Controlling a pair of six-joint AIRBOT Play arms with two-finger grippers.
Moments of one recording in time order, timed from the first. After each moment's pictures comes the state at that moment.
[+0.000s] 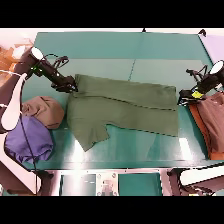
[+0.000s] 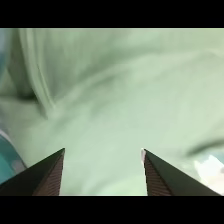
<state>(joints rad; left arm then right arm) 0.00 -1.87 1.76 1.05 -1.55 -1.35 -0.32 -1.62 1.45 -1.45 1.52 1.34</state>
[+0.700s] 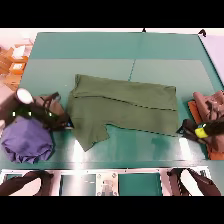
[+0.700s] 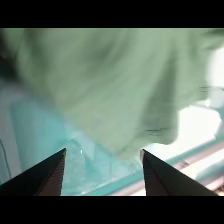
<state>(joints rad) 0.01 -1.18 0.74 1.04 -1.30 -1.45 -0.46 -0.79 0.58 -1.27 1.38 1.64</state>
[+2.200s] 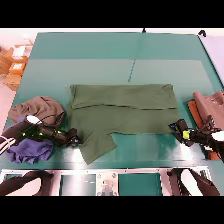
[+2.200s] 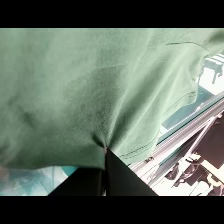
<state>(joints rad) 0.01 -1.23 0.42 0.67 -1.16 -1.20 -0.55 -0.82 0.25 -0.99 0.83 1.70</state>
